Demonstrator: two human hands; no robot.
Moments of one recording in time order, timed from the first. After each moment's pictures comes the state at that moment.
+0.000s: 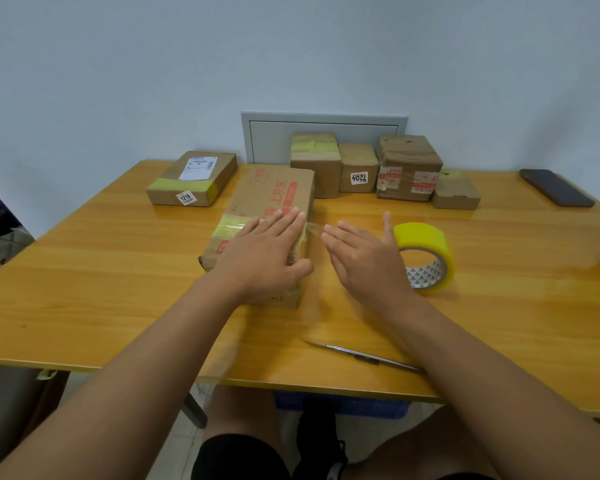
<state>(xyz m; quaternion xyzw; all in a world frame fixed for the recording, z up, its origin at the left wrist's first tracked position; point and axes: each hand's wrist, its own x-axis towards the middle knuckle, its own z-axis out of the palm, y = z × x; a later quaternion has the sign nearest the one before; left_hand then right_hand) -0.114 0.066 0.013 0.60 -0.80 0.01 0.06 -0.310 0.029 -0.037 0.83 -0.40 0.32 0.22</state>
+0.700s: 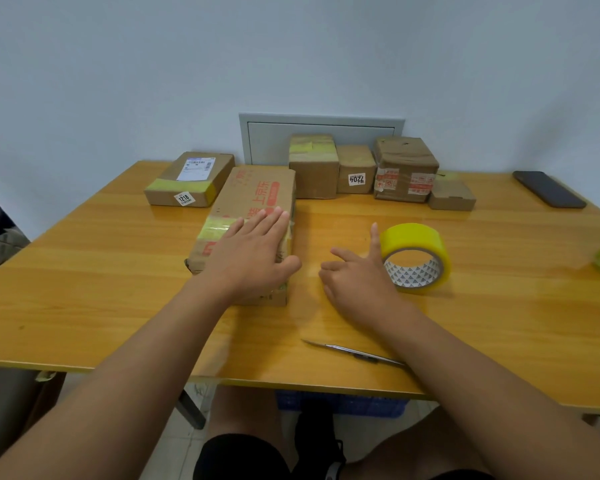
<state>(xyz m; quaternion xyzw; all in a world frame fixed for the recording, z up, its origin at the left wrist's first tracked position) -0.103 0.069 0.015 0.64 -0.77 0.00 0.07 -0.298 0.052 -0.029 0.88 -0.46 0.00 0.16</state>
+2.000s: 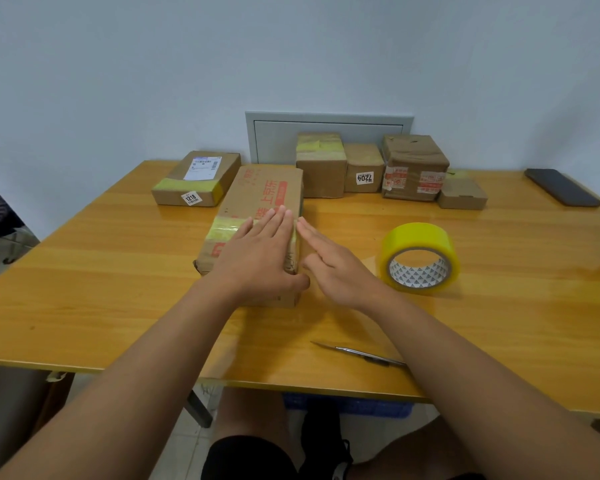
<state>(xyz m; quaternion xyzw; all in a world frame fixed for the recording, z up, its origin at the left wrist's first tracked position) -0.099 0.068 0.015 0.62 -0.78 0.00 0.04 -0.261 0.049 -0.009 0.81 -0.42 0.24 -0.33</state>
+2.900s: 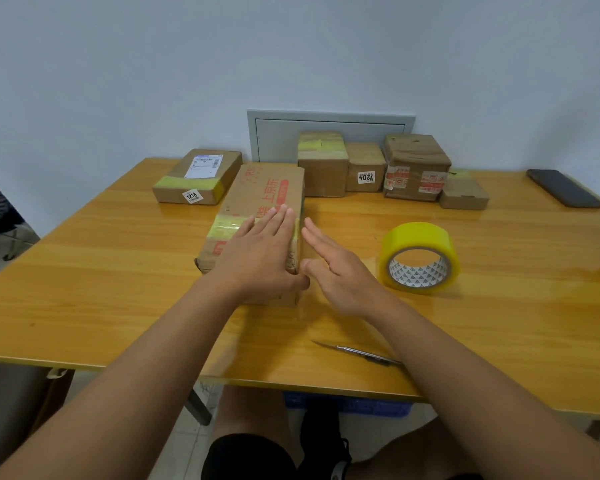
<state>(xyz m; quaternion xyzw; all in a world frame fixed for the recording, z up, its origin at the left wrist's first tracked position) -0.100 0.069 0.016 0.62 -0.78 0.01 0.04 -0.265 0.055 -0.016 0.80 -0.43 0.26 -0.32</state>
